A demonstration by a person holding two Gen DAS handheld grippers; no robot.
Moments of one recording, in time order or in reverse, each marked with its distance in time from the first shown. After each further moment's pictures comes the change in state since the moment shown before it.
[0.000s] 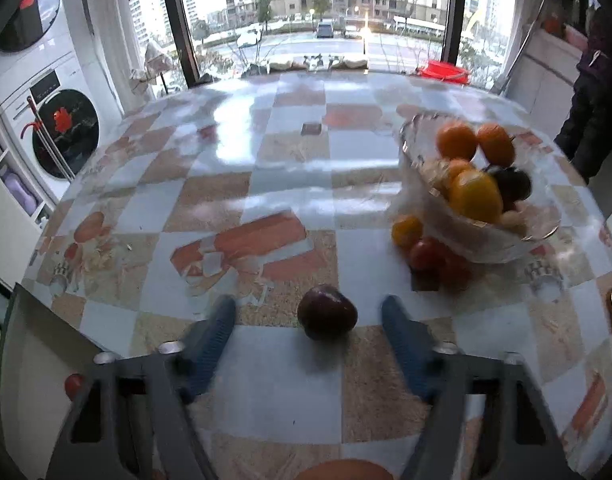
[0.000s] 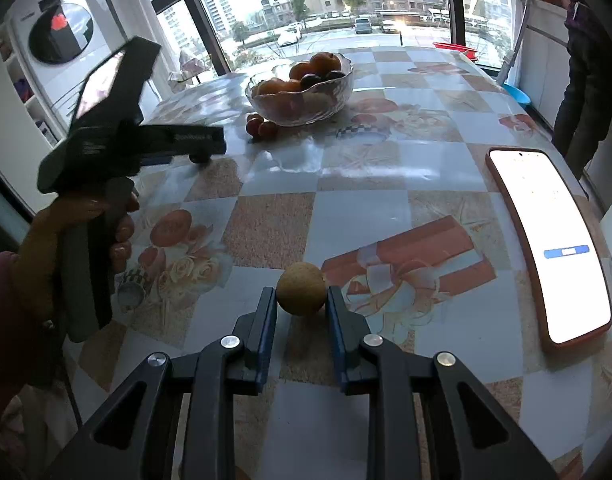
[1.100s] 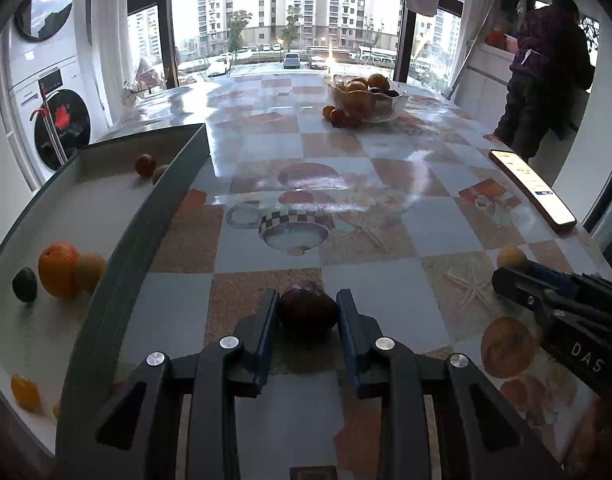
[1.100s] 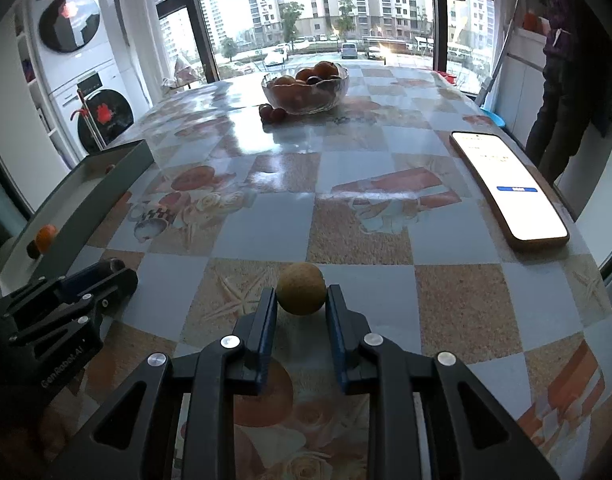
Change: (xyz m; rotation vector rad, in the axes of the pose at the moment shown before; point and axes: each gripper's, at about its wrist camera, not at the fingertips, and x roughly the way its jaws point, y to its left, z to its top) left arm -0.141 0.018 -0.204 0.035 -0.144 -0.140; right arm -0.039 0.033 -0.072 -0.043 -0.092 -0.115
